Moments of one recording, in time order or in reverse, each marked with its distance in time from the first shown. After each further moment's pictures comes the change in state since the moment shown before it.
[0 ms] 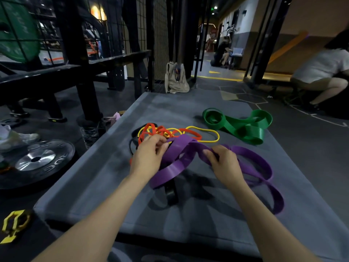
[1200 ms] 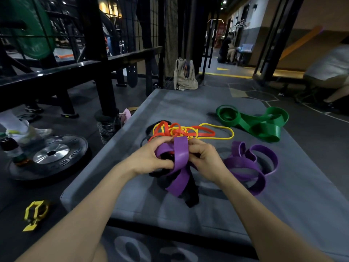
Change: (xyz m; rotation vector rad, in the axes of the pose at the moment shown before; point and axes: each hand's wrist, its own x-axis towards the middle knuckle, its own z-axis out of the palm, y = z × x) left_hand -0.009 -0.018 -0.067 -0.299 -0.524 -0.165; right_hand -0.005 -0.067 0.052 0.465 -0.284 -0.346
